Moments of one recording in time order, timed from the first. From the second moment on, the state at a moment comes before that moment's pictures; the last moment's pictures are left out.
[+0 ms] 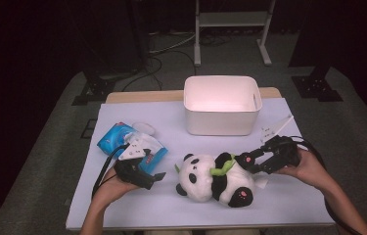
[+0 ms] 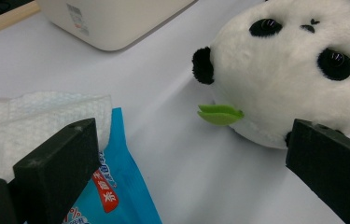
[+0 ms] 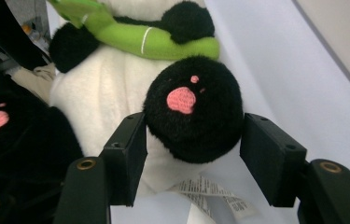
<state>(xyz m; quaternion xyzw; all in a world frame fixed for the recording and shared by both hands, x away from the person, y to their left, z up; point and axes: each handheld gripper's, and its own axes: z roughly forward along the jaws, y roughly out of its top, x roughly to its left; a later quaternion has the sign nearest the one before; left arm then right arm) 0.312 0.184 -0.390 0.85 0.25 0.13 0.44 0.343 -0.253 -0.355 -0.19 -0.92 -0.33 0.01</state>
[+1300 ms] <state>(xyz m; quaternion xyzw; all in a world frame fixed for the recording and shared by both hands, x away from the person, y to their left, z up) 0.314 0.187 -0.387 0.85 0.25 0.13 0.44 0.360 -0.286 -0.373 -0.23 -0.90 -0.38 0.01</state>
